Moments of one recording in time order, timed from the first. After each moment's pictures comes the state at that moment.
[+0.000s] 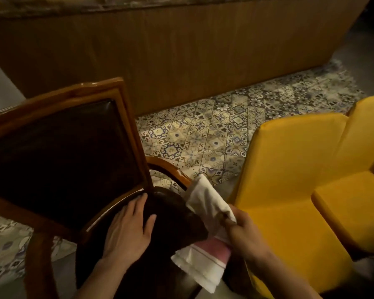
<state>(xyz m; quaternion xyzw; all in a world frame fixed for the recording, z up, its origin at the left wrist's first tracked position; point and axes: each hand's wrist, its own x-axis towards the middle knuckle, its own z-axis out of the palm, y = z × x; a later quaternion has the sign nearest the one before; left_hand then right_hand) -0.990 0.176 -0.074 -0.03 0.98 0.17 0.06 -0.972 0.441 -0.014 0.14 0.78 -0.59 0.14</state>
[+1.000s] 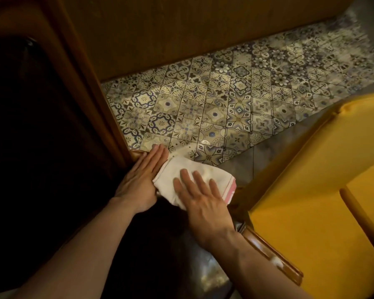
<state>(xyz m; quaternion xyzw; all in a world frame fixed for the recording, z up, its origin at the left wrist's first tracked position) -1.227 0.157 -0.213 0.25 0.96 0.13 0.10 -1.158 0.345 -0.156 -0.16 0.96 -0.06 0.20</state>
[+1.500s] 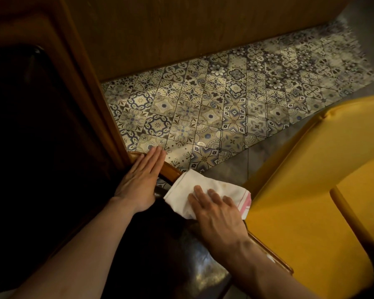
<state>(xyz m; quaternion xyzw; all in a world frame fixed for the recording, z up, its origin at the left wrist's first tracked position) -1.228 0.170 -0.209 0.21 0.97 0.09 0.13 -1.137 0.372 -0.137 -0.14 0.96 0.01 0.25</state>
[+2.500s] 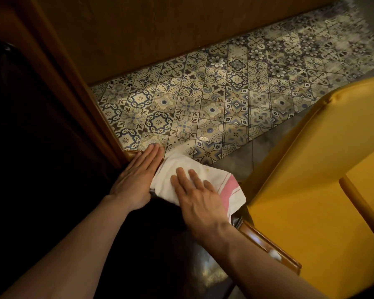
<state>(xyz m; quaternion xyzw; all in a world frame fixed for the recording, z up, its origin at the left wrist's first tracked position) -1.232 0.164 -0.207 0.23 0.96 0.11 0.14 -1.163 0.347 -0.155 -0.16 0.96 -0.02 0.23</state>
